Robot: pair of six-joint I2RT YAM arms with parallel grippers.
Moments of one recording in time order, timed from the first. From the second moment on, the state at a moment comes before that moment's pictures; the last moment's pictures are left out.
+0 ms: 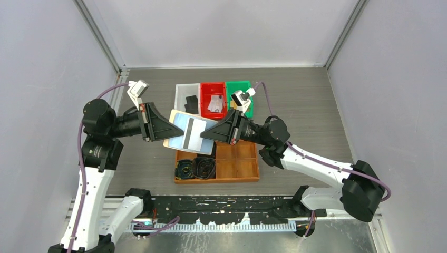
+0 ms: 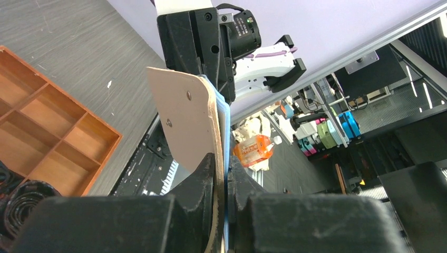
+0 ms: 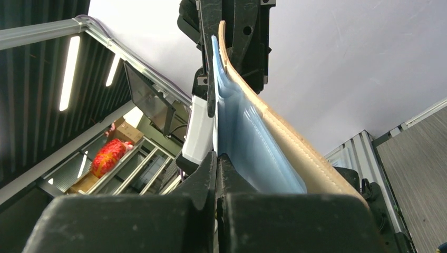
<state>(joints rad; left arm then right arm) -0.14 0.80 1.10 -0.28 1.23 -0.89 0.87 1.22 0.74 1.00 -0.57 1.32</state>
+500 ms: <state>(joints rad) -0.13 0.80 1.12 -0.25 1.24 -0.90 0.86 1.15 0.74 0.92 -0.57 1.28</state>
